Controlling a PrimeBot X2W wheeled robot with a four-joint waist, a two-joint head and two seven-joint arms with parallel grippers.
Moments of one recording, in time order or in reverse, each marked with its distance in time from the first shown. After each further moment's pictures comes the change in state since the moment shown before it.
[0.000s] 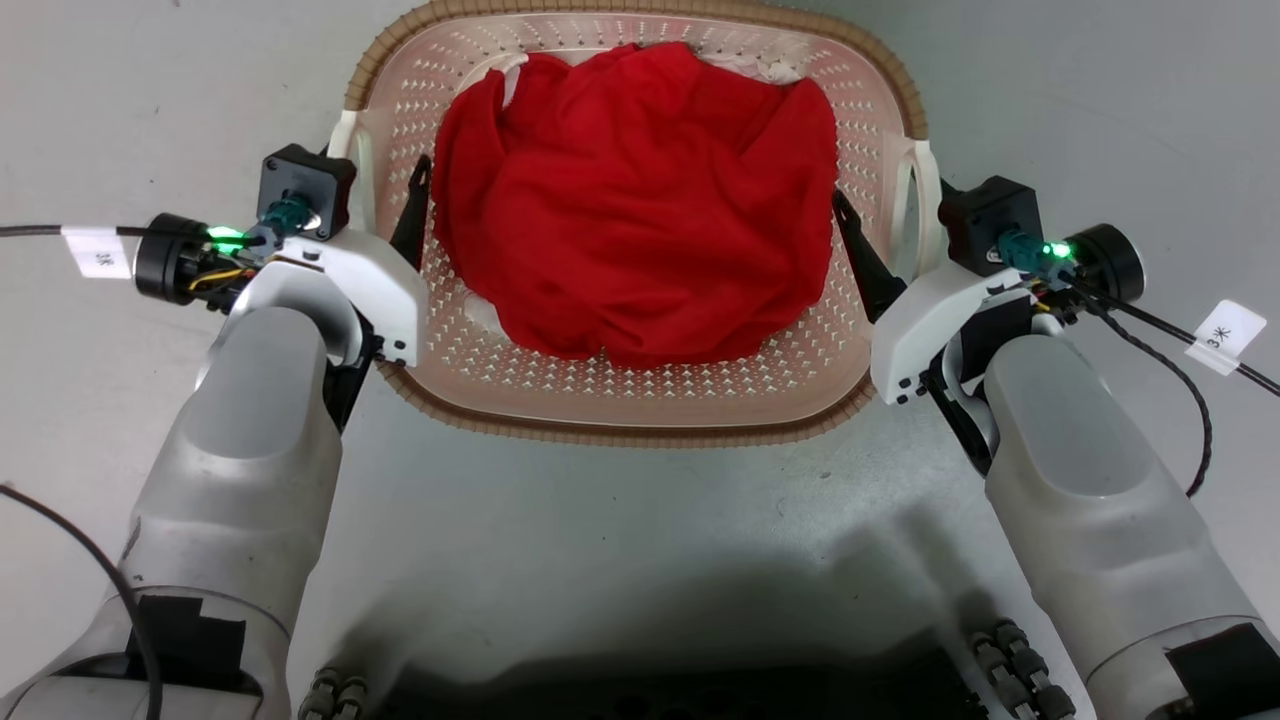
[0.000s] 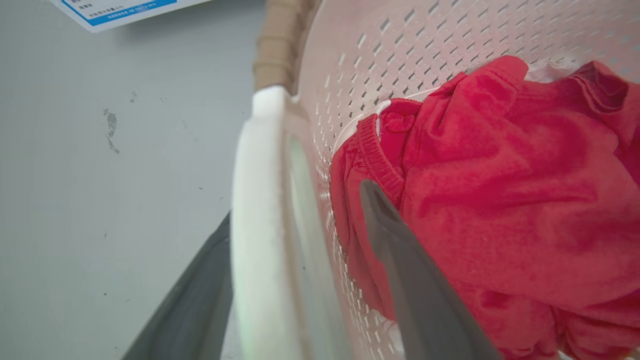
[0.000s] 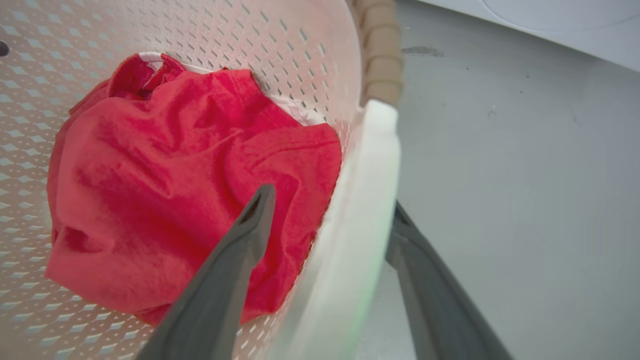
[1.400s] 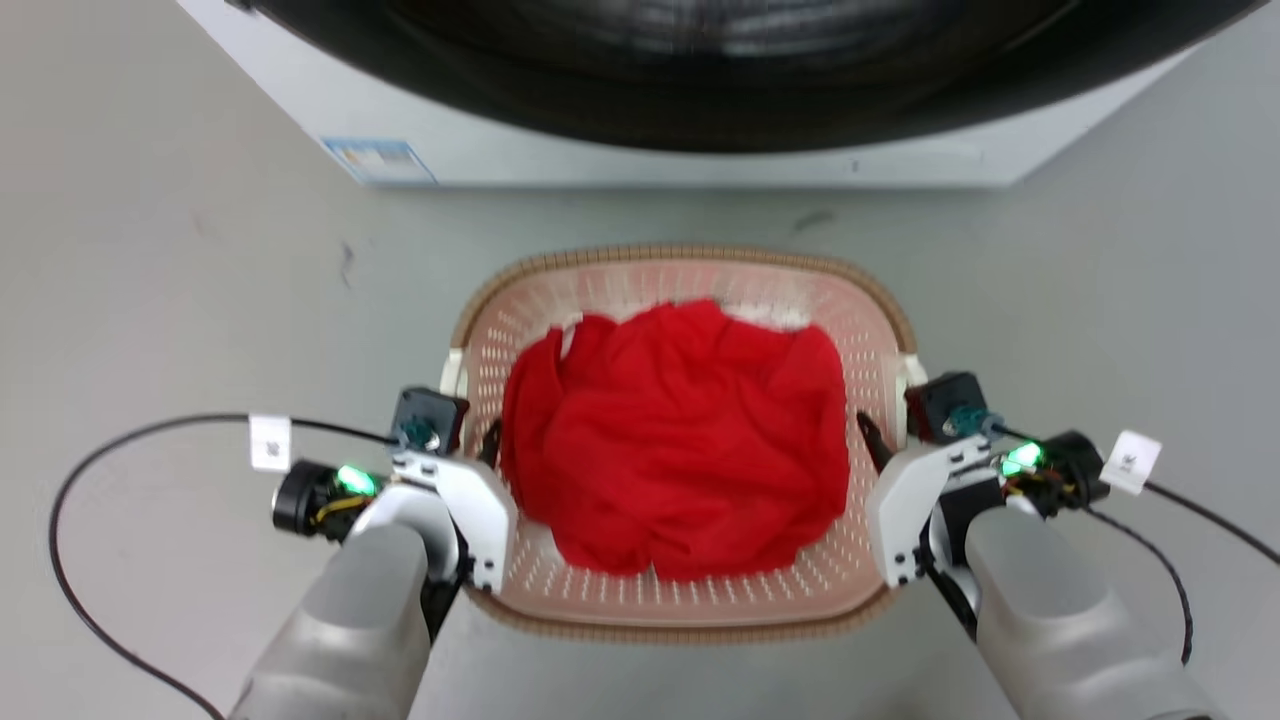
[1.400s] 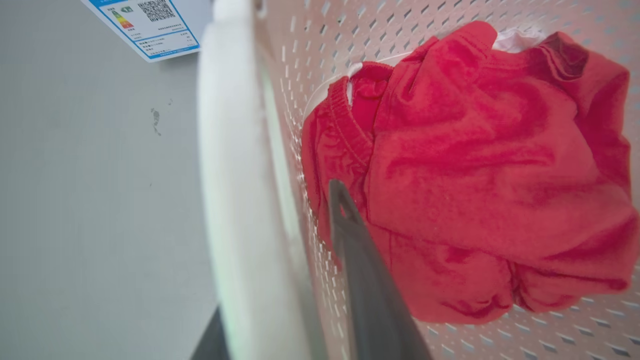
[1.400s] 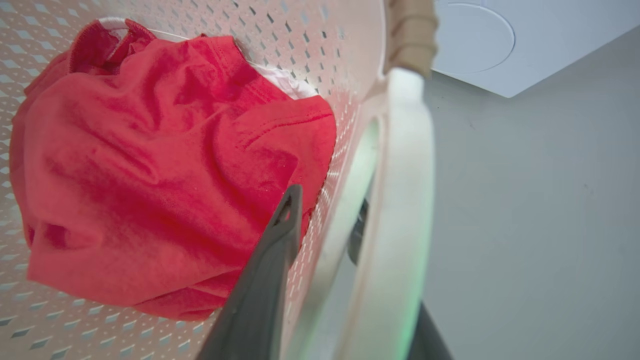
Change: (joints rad) left arm 0.210 -0.077 -0.241 0.162 -0.226 -0.001 0.017; right arm 0.121 0.003 0.145 0.281 0.104 -0.008 0.019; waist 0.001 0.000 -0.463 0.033
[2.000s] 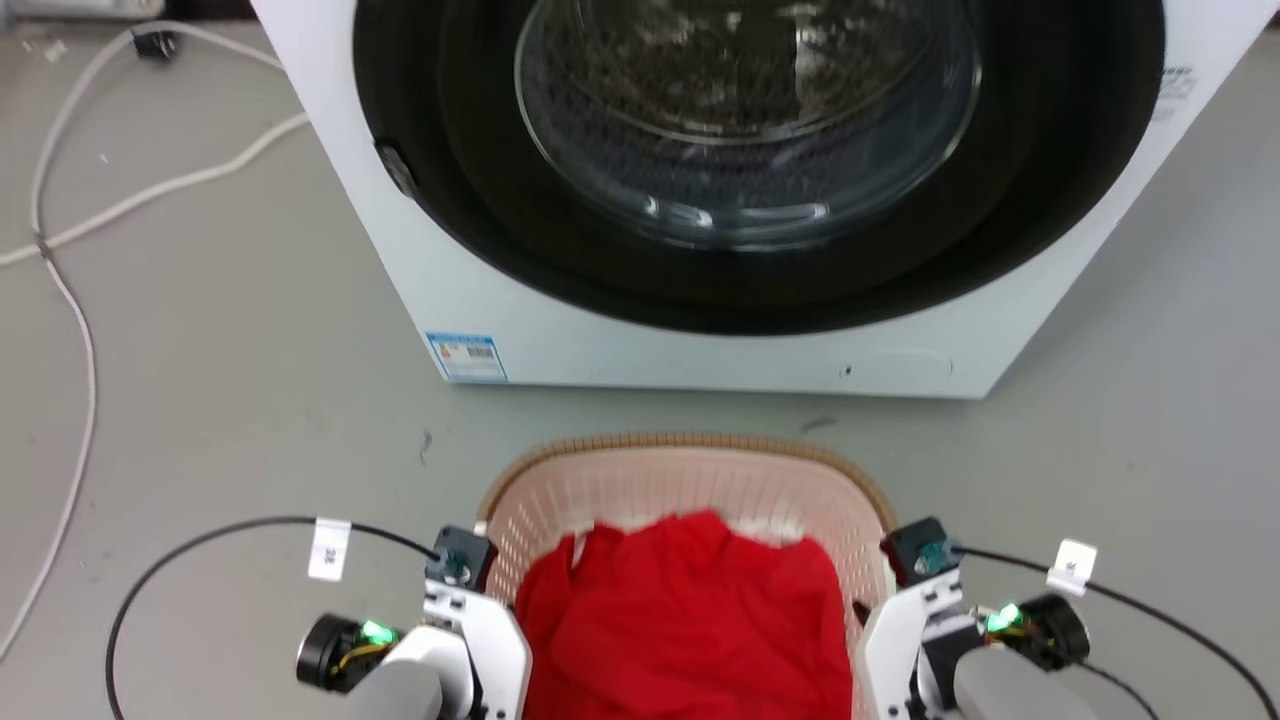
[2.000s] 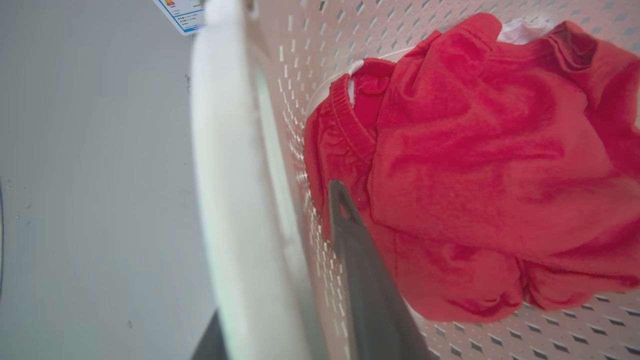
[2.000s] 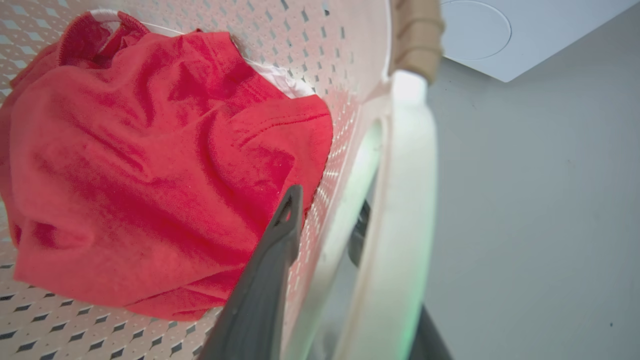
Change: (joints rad) left arm 0.178 0.011 -0.228 -0.017 -0.202 0.003 0.191; right arm 0.172 -0.003 0.182 0.024 0.183 0.000 0.164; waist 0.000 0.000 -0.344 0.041
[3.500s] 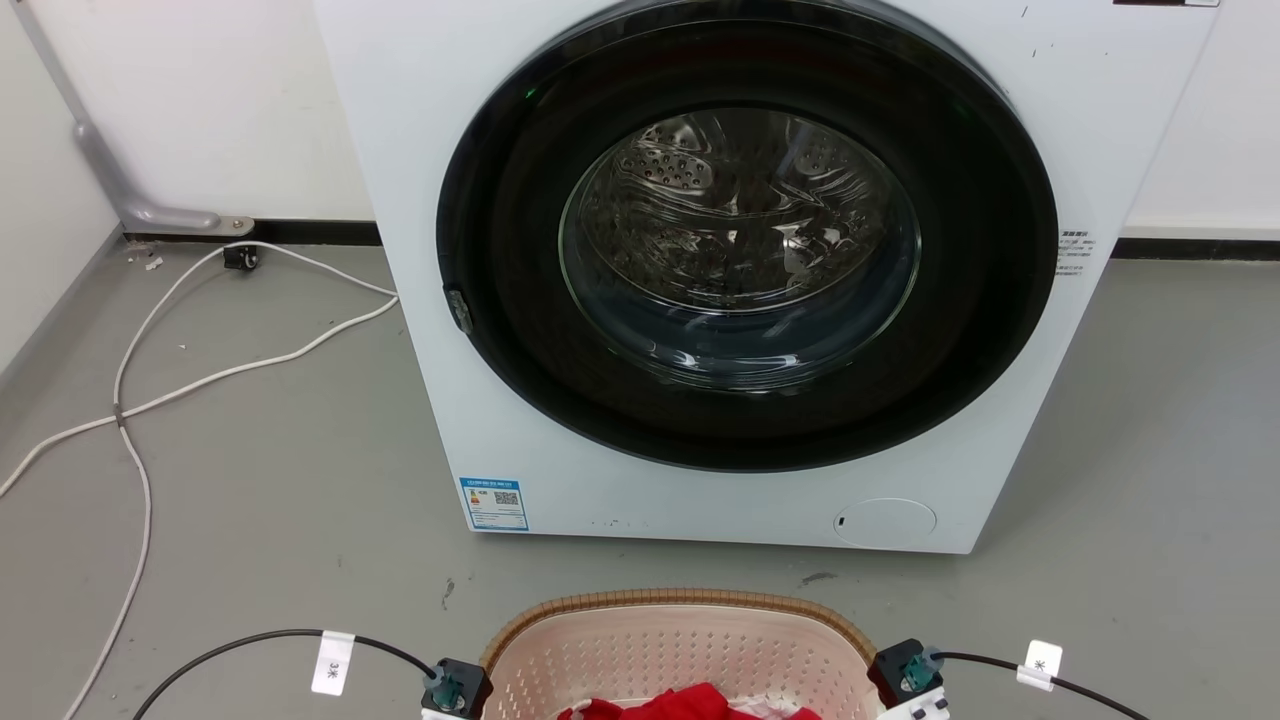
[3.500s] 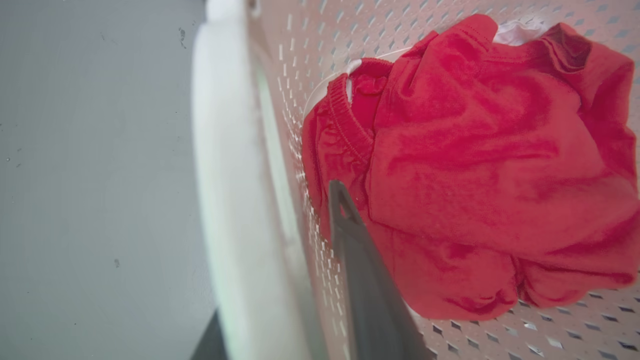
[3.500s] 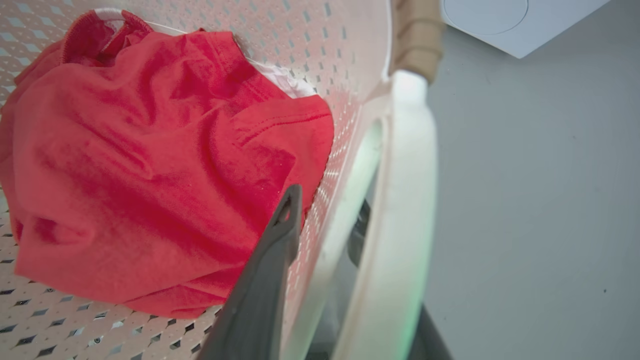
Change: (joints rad) left arm 0.164 0.070 -0.347 -0.063 -0.392 0.003 0.118; right arm 0.145 -0.039 0.362 -0.031 0.352 0.000 0.135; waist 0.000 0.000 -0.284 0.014
